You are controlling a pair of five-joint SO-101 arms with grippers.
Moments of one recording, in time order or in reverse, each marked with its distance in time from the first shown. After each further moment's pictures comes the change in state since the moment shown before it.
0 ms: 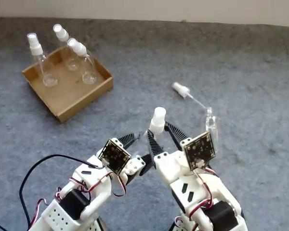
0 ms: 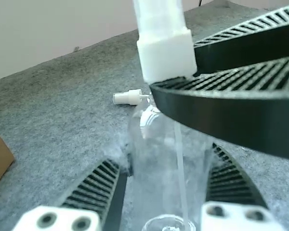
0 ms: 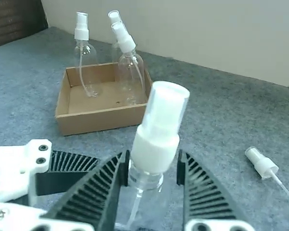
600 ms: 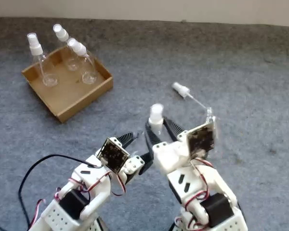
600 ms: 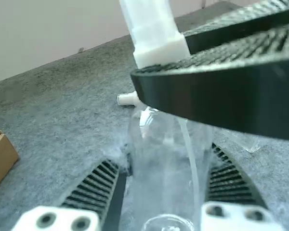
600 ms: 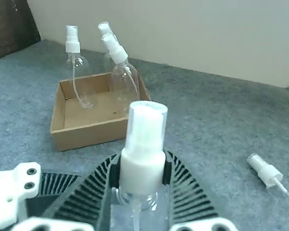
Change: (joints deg) left arm -0.1 -0.2 0.0 0.0 0.0; right arm -1.7 8.2 -0.1 -9.3 -2.0
